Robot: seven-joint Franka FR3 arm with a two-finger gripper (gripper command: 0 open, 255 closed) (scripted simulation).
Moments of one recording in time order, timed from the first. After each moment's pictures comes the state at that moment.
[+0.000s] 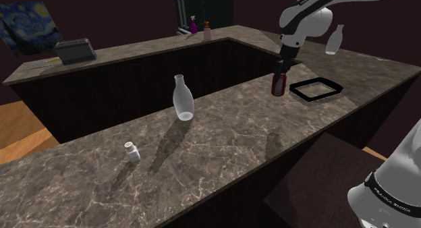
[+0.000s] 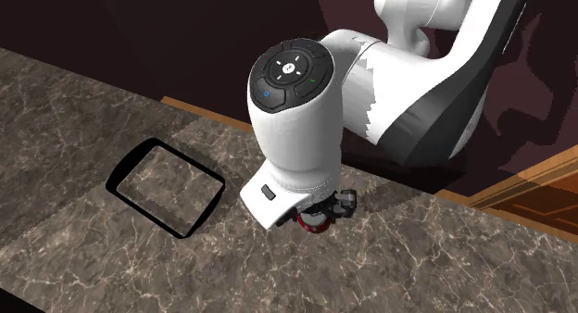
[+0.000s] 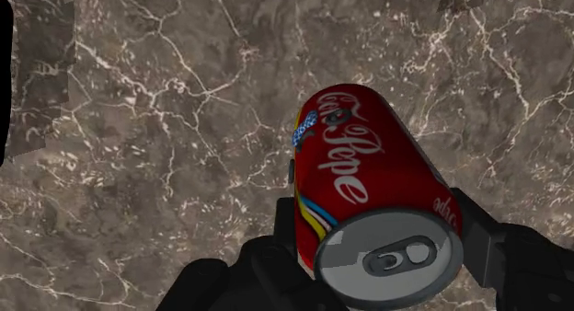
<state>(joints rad) -0.03 0.06 -0.40 -2.14 0.24 2.20 -0.66</state>
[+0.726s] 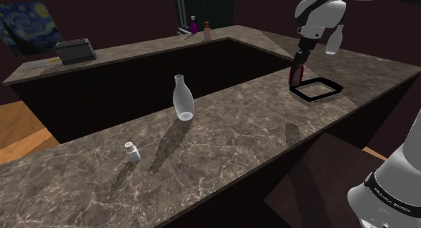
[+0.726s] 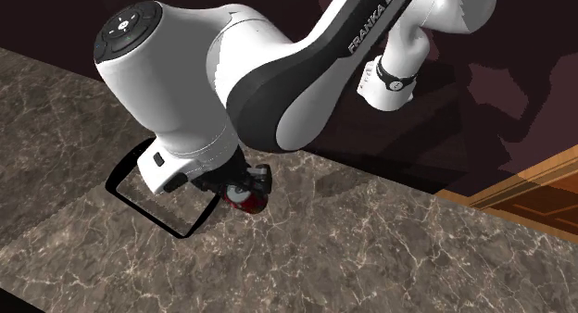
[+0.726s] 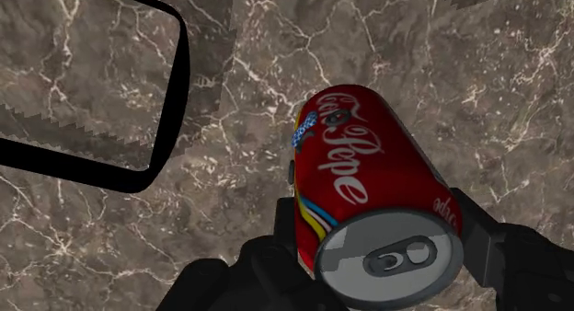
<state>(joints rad) -0.20 0.25 -0.49 -1.89 0.32 2.05 -0.92</state>
